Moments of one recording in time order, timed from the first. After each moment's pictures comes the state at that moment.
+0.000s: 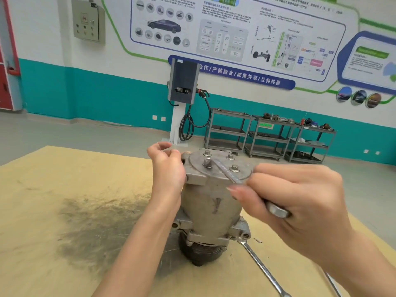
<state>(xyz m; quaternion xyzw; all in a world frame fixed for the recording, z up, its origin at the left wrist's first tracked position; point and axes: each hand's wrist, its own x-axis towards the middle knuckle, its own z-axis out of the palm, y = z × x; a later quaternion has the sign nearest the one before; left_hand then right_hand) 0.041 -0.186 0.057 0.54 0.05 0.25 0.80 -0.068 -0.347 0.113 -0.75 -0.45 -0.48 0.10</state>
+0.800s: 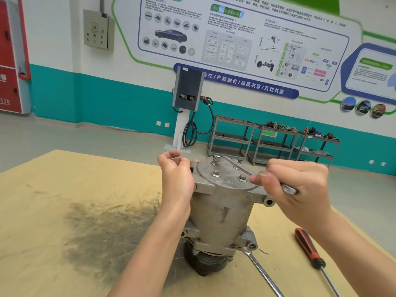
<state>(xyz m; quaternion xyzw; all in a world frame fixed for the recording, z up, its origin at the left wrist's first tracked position) 0.040 -0.187 0.057 0.52 0.04 0.23 0.82 -0.004 -0.369 0.106 -0.72 -0.45 -0.48 0.20</state>
